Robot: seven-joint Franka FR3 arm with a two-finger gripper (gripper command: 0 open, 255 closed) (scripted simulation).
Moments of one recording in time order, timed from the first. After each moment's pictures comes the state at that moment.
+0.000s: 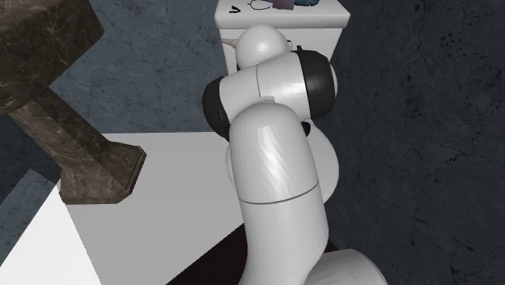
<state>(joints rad) -0.34 0.79 -0.48 -1.50 0.31 2.01 -1.18</state>
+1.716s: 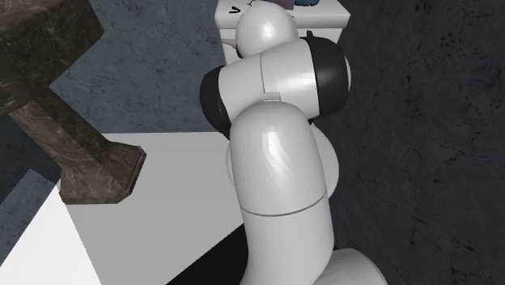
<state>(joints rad) -0.32 0.69 -0.51 -1.46 0.27 1.88 -1.16</state>
